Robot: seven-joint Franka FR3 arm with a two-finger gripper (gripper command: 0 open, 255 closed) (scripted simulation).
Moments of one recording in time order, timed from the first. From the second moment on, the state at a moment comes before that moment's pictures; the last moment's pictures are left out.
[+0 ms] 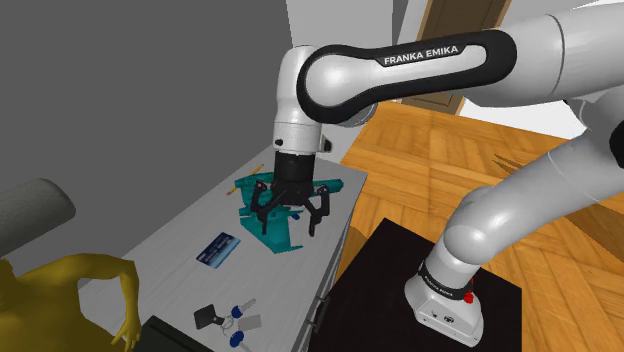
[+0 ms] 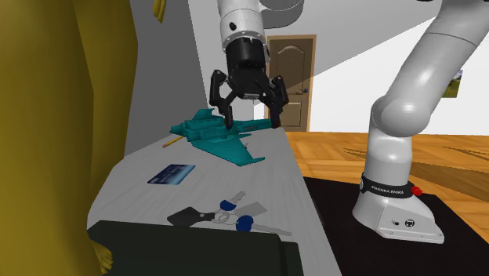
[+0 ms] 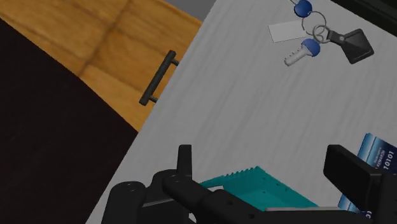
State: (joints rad) arm -0.12 -0.42 0.62 -2.30 0.70 1.80 1.06
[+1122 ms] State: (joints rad) arm -0.16 0.07 0.81 -2.09 0.65 2.26 1.56
